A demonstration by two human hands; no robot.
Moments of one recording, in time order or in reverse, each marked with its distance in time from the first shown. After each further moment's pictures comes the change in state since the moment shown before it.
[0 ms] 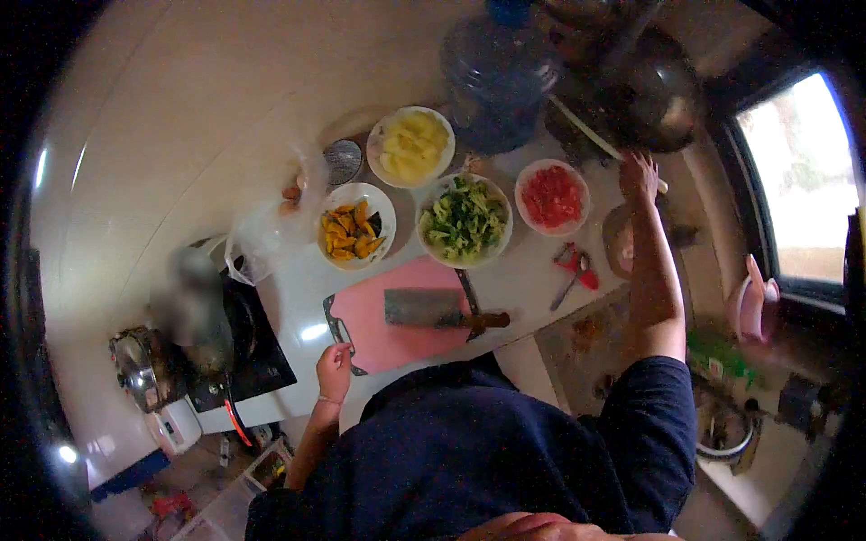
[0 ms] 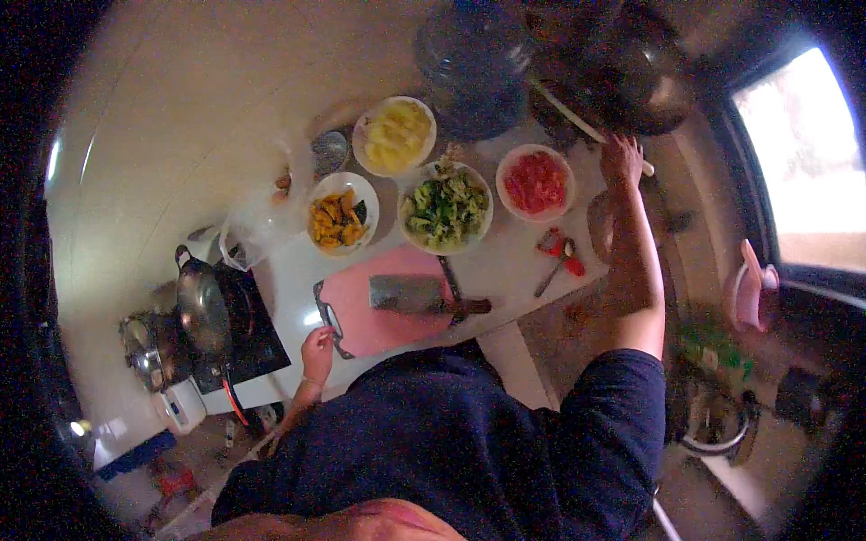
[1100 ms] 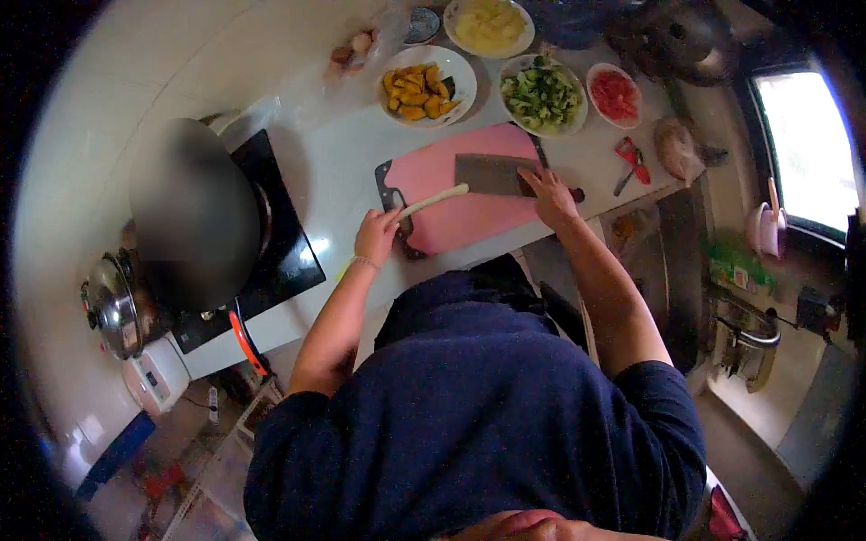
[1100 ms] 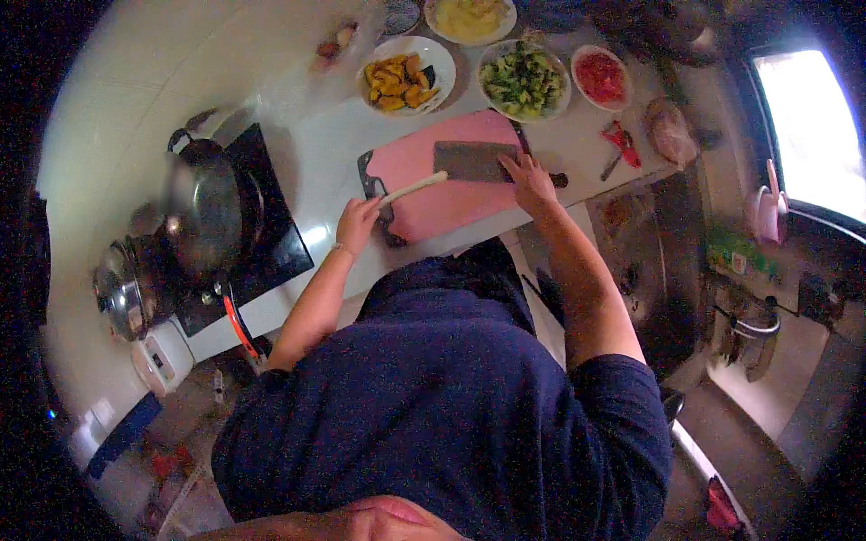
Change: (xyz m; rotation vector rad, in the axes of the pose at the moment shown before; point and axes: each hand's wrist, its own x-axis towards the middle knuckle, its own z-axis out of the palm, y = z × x) left_hand 0.037 -0.135 -0.015 0.232 -0.219 0.290; right_hand -0.323 -0.283 0.064 0.164 -0.432 -0.443
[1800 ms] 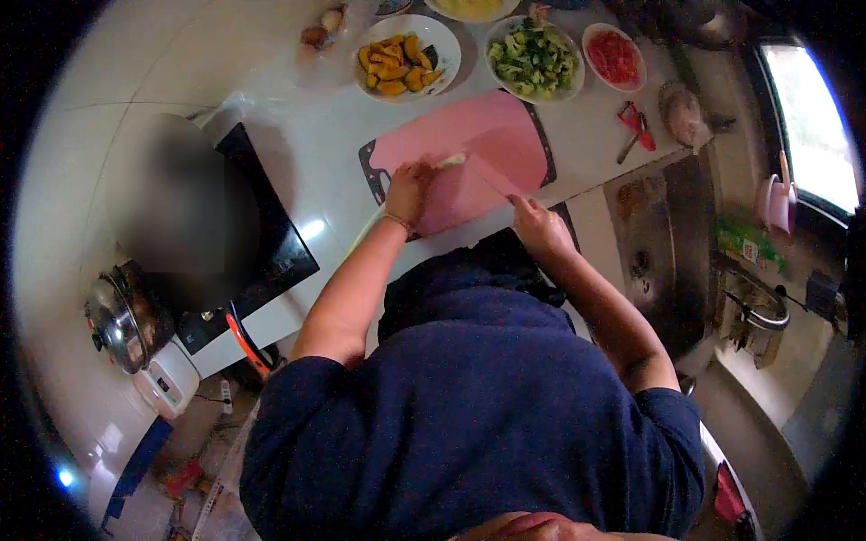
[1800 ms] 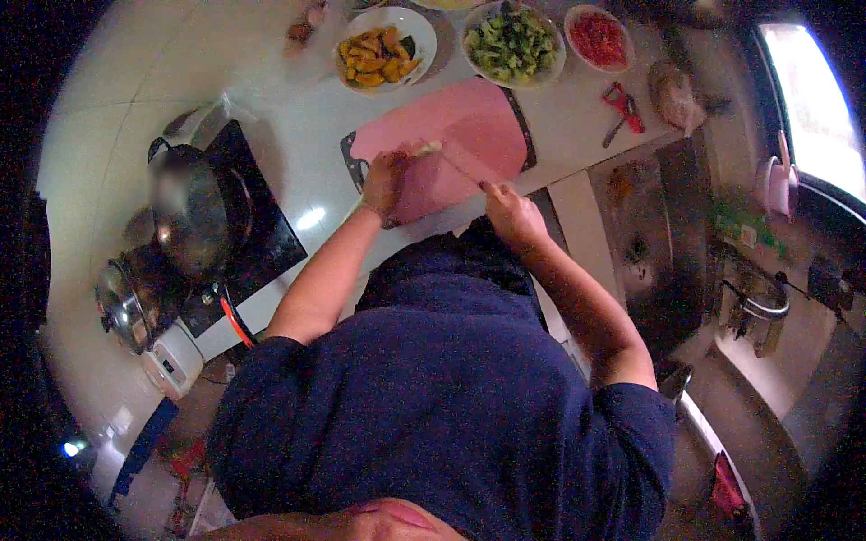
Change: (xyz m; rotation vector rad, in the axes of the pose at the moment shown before) left_hand 0.055 0.060 0.044 0.011 0.026 0.344; right_hand -0.080 -0.083 -0.036 0.307 -0.123 0.216
